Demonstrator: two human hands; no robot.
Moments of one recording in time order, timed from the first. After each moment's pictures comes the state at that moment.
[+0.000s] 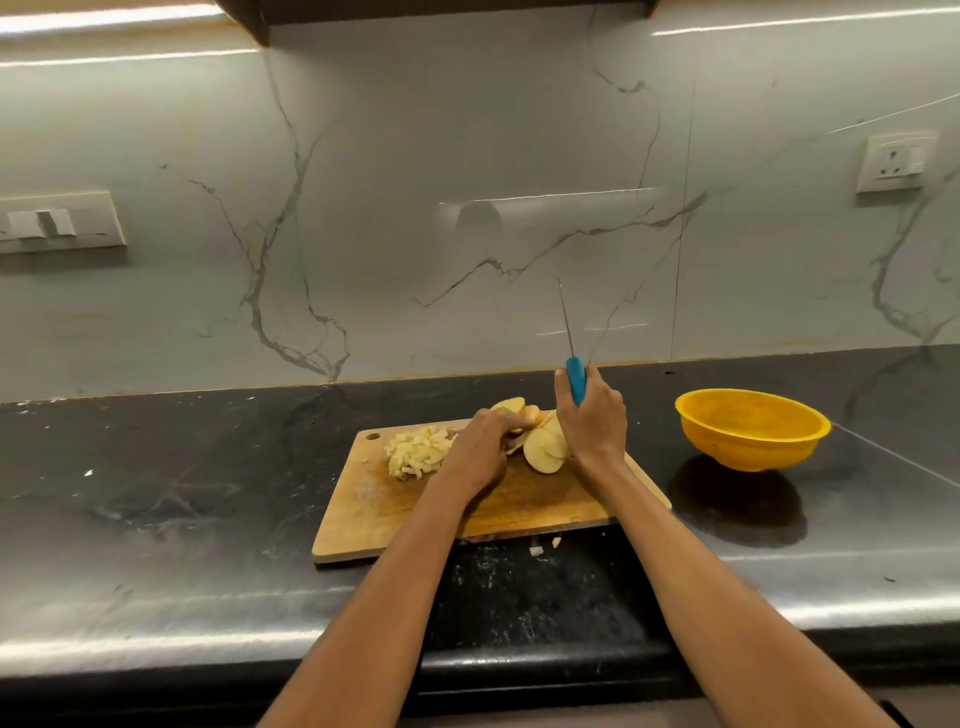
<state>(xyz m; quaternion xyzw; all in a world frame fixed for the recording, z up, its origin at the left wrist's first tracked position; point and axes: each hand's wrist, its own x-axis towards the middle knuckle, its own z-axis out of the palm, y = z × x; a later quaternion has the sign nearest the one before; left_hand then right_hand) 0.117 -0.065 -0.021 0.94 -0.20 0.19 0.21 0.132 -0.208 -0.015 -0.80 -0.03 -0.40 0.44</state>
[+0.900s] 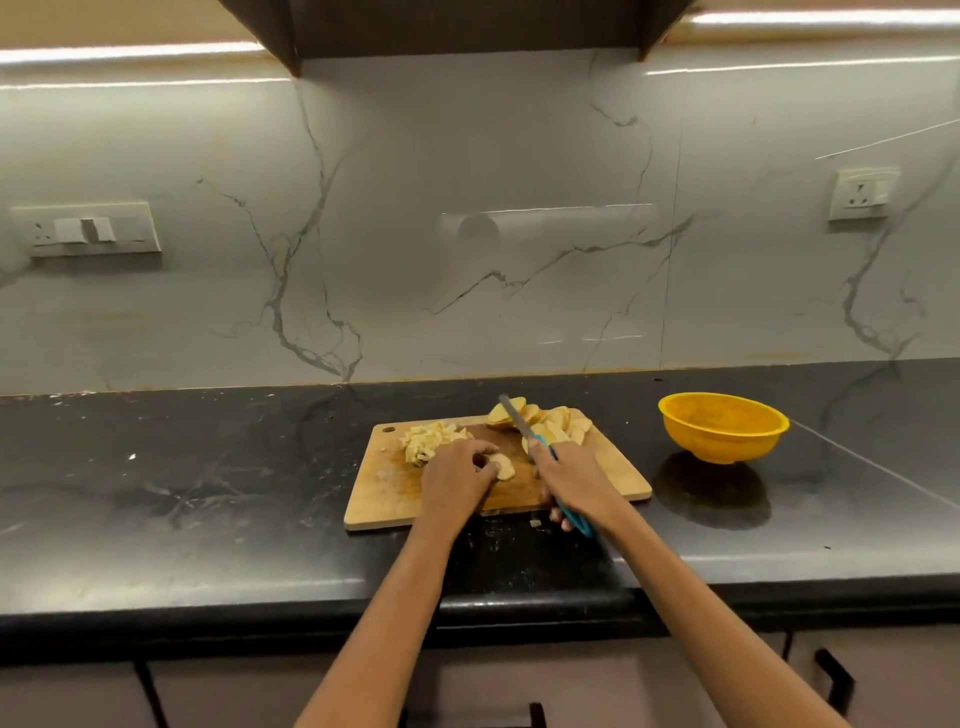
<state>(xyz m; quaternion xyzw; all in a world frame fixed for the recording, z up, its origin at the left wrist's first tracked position) 0.047 -0.042 -0.036 0.92 -0.07 0.25 0.28 0.013 -0.193 -0.009 -0.86 -0.06 -0.02 0.50</state>
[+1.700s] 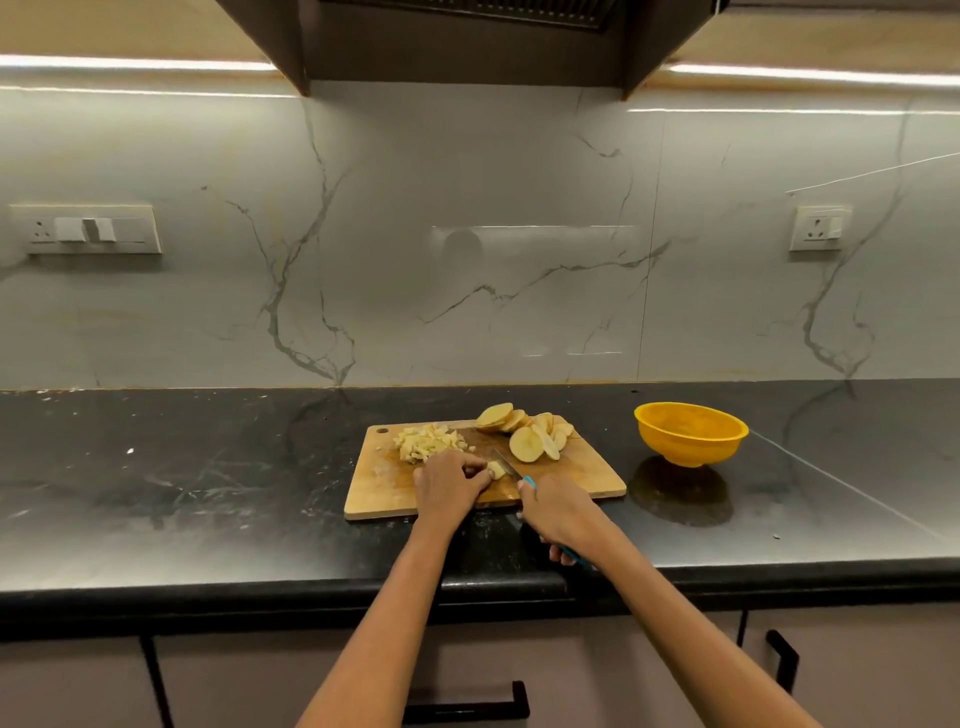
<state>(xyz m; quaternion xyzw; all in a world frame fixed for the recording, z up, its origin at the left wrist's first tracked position) 0.033 -0.045 -0.043 0.92 -0.04 0.24 0.31 -0.034 -0.185 -0.006 -0.94 0.01 0.04 0.32</state>
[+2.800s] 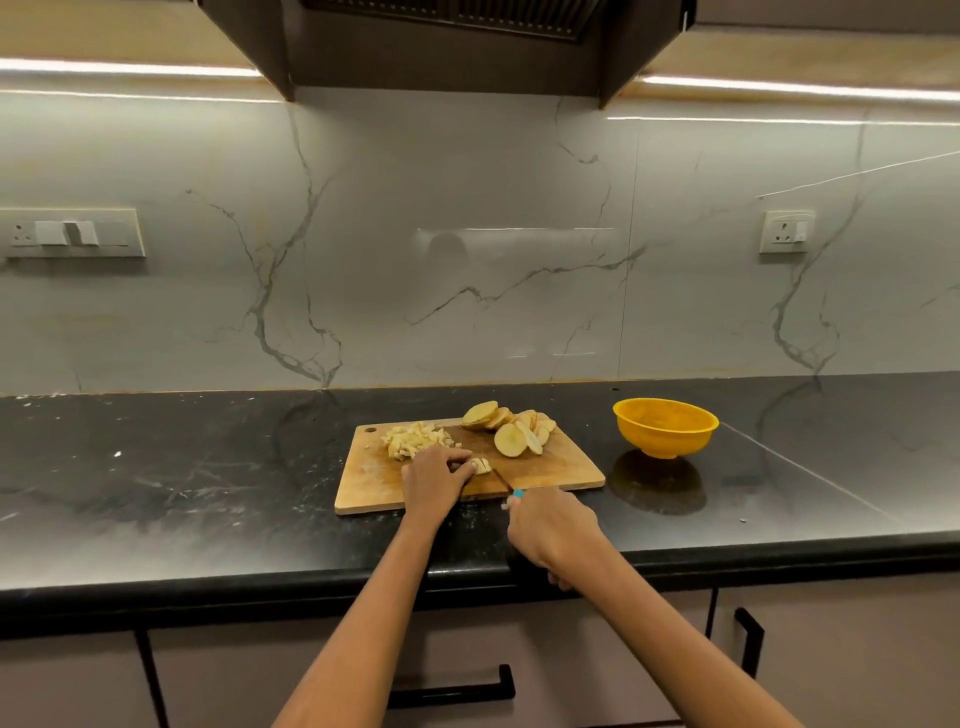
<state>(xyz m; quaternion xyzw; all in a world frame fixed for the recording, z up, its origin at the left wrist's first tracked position) 0.027 -0.046 -0.042 0.91 -0.04 0.25 0.33 -0.089 -0.179 0.008 -0.99 0.01 0.01 0.17</state>
